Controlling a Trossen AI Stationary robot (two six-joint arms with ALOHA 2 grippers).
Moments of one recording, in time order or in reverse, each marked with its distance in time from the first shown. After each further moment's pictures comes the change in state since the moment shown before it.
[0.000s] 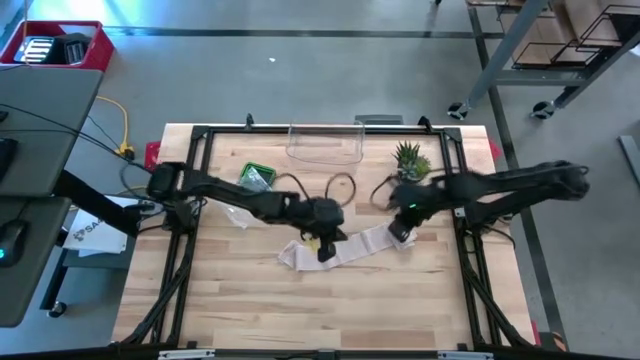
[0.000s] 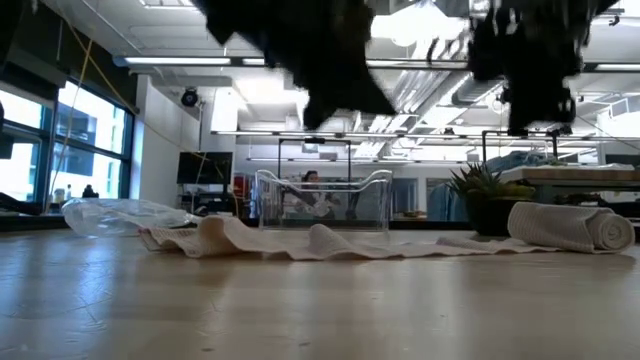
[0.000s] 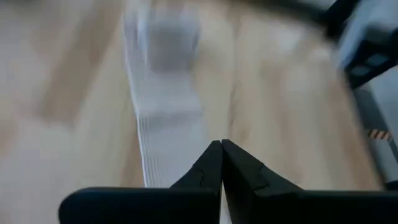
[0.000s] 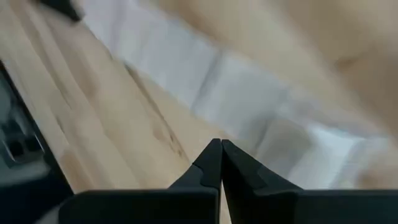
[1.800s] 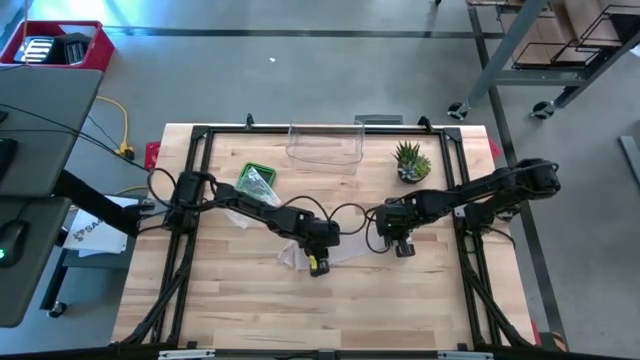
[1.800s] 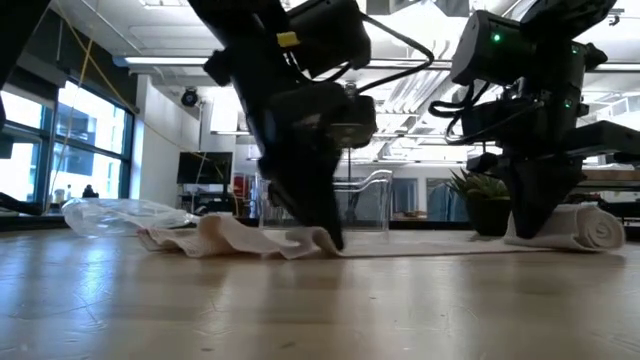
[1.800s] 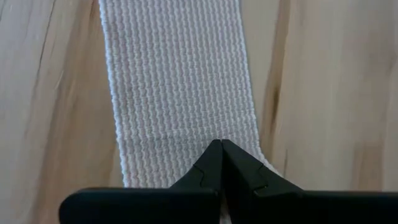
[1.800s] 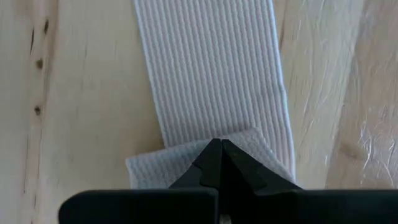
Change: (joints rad) left arm -0.052 0.184 0.076 -0.341 0.050 -0.004; right arm 0.035 0.291 -0.110 0.183 0.131 -0.863
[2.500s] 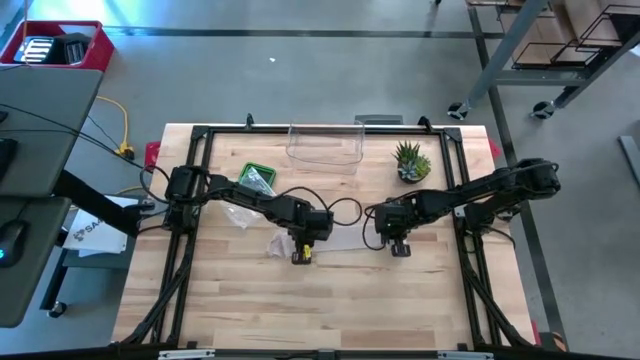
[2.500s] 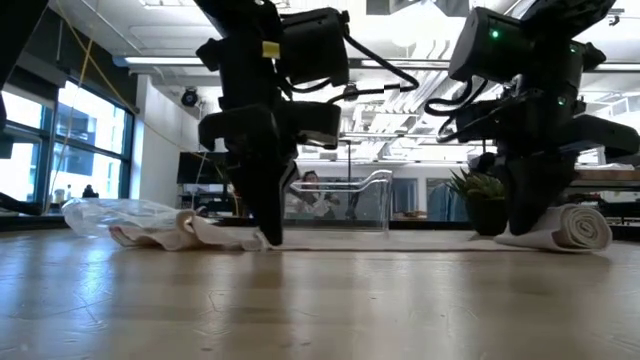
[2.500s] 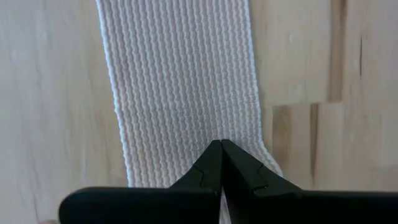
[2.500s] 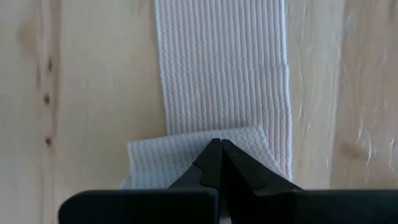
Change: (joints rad) left arm 0.061 -0.060 -0.003 -0.230 -0.031 0.303; right arm 0.001 0.000 0.009 0.026 0.001 0.111
